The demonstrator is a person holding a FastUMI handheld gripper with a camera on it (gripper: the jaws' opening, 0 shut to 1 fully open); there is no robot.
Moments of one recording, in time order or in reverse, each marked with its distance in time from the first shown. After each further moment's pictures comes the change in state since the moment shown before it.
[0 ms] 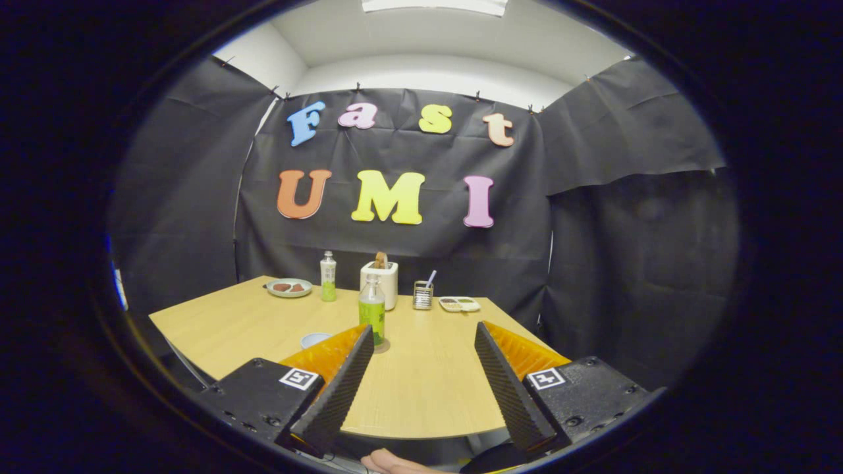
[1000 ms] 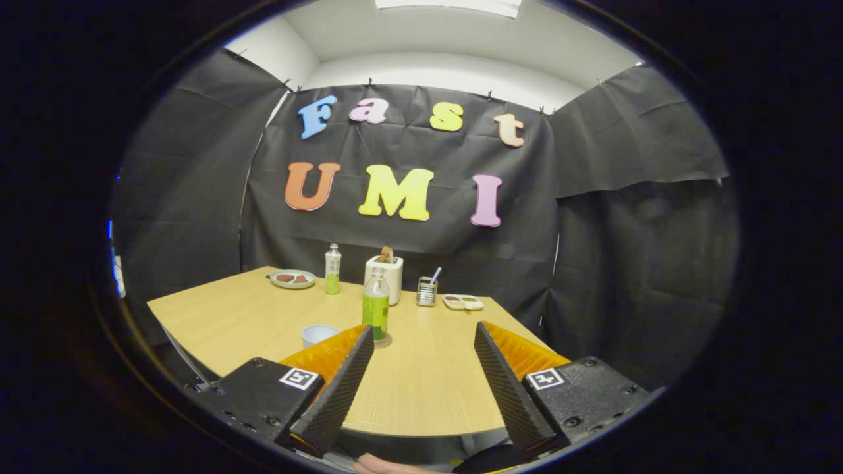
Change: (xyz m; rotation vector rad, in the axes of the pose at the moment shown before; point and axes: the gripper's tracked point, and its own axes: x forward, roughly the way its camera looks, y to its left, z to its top) arm 0.008 0.001 -0.012 -0.048 0.012 0.011
